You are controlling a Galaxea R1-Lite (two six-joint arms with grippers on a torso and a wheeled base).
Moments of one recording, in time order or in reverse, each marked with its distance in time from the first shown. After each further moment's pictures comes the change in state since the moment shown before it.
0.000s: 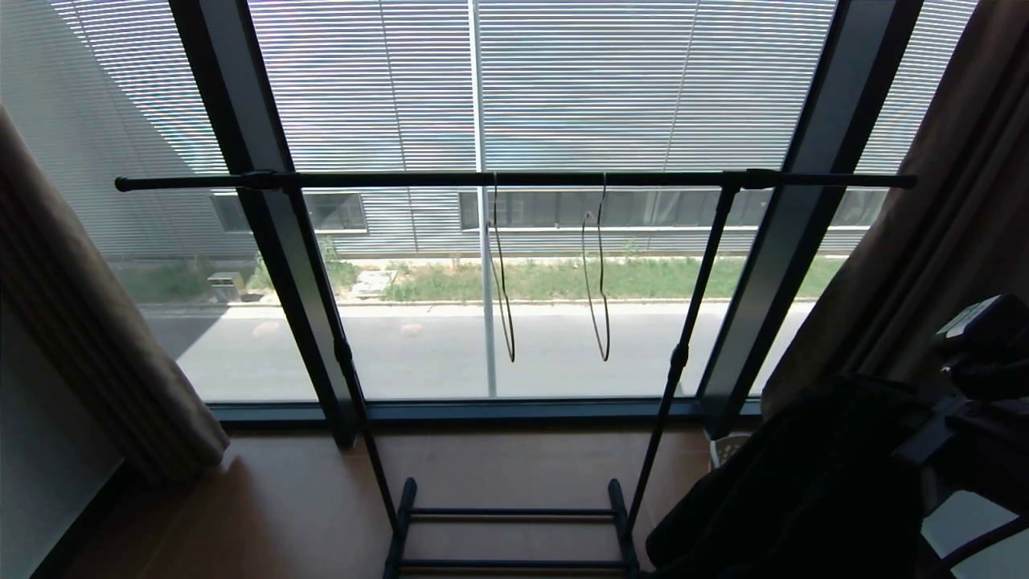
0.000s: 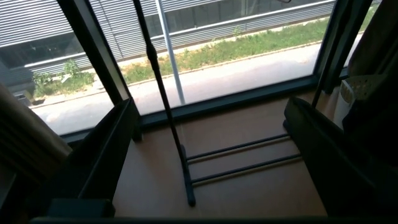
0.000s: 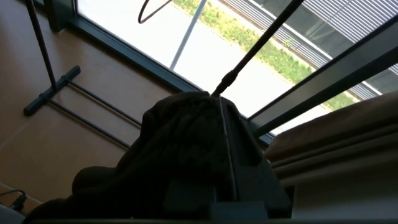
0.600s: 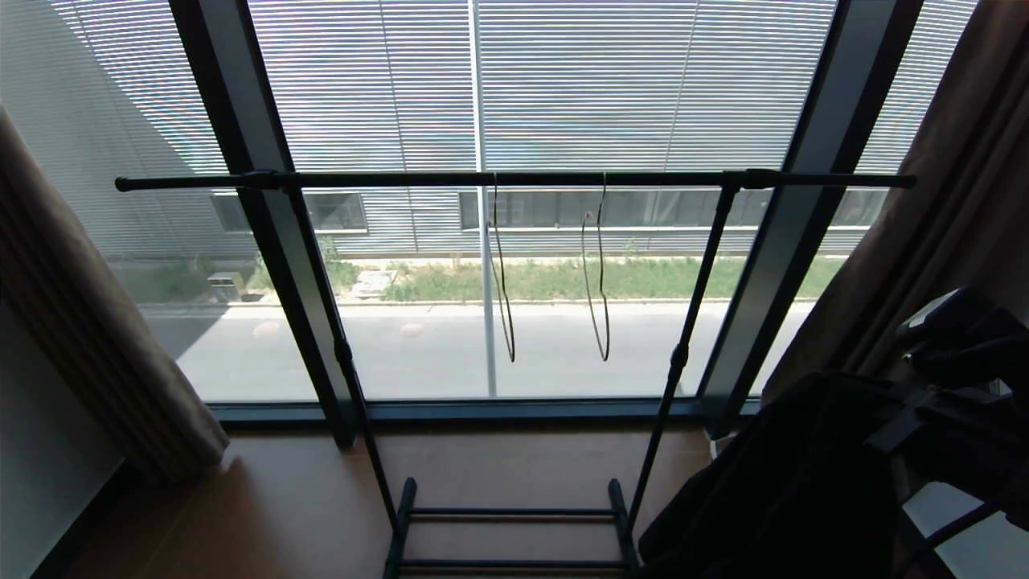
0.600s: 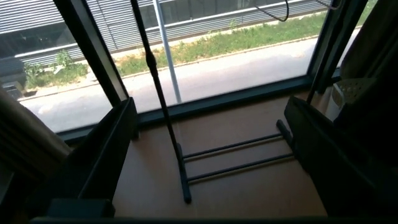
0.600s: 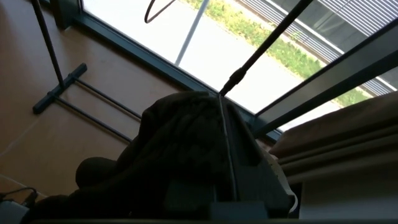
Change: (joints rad) left arm -0.010 0.306 -0.238 0.001 -0.049 -0.028; right arm 0.027 0.056 -0.029 0.001 -0.030 0.038
